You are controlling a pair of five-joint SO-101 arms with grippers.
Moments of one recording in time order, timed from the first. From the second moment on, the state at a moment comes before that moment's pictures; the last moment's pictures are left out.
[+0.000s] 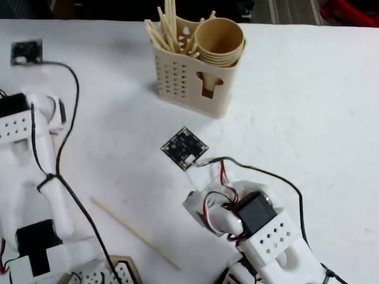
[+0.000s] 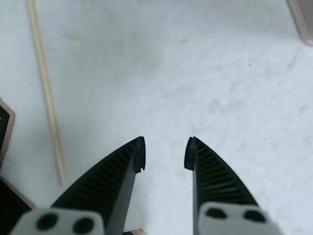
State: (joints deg) left arm -24.7 -8.9 10.4 72.8 -8.4; right arm -41.0 -57.4 46.6 82.3 9.8
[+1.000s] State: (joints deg) left arm 9.6 -6.1 -43.2 56.0 -11.1; right arm -33.3 -57.4 63.1 58.2 -11.1
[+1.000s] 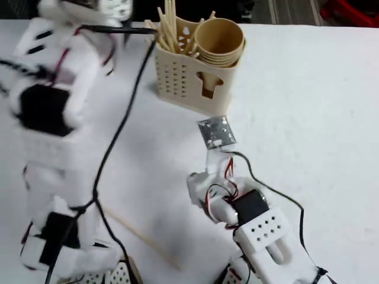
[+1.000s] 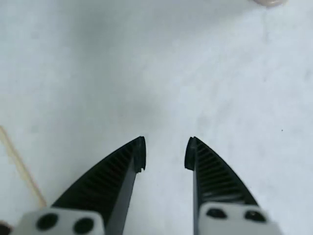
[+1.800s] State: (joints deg) left arm 16.9 12.3 -44.0 50.5 -11.4; right arm -30.9 -57.4 71.6 42.8 -13.3
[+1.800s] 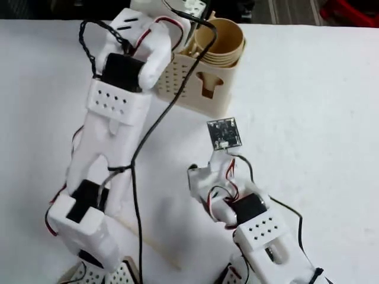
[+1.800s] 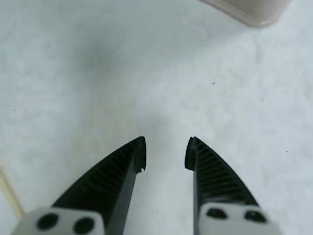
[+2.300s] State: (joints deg) left arm 1.9 -4.9 -51.8 81.4 -11.4; right arm -37.7 -57.4 68.5 50.2 -5.3
